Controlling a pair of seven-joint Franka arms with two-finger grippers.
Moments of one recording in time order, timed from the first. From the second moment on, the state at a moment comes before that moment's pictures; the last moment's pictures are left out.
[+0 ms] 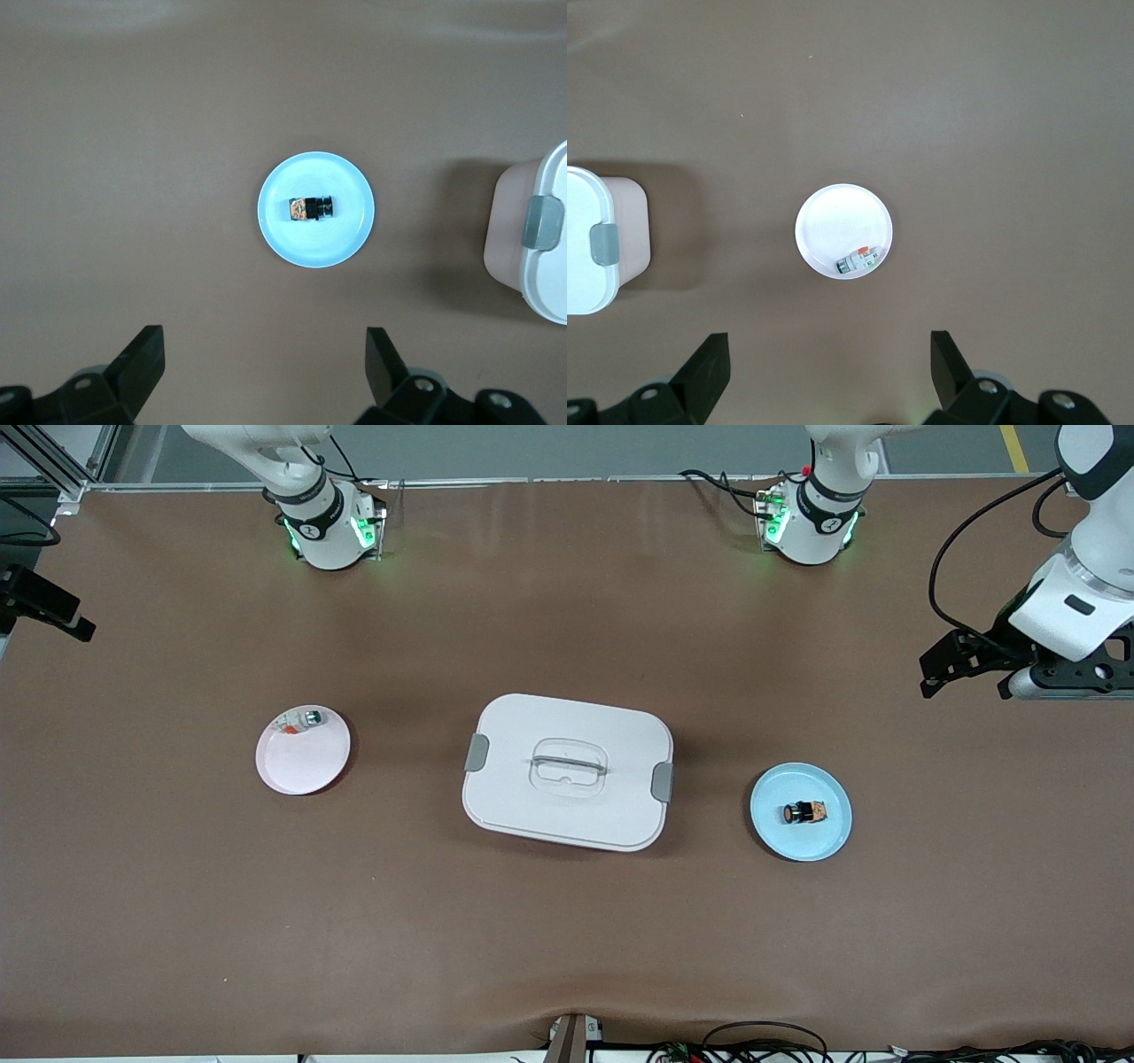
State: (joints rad) left arm 0.12 -0.06 -0.21 -1.76 -0.02 1.82 -0.07; right arm -0.02 0.01 -0.05 -1.40 0.04 1.39 0.08
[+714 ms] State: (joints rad) left arm -0.09 -0.08 0.01 -1.68 -0.02 1.72 -0.07; right arm -0.02 0.01 -0.05 -1.40 0.04 1.40 0.08
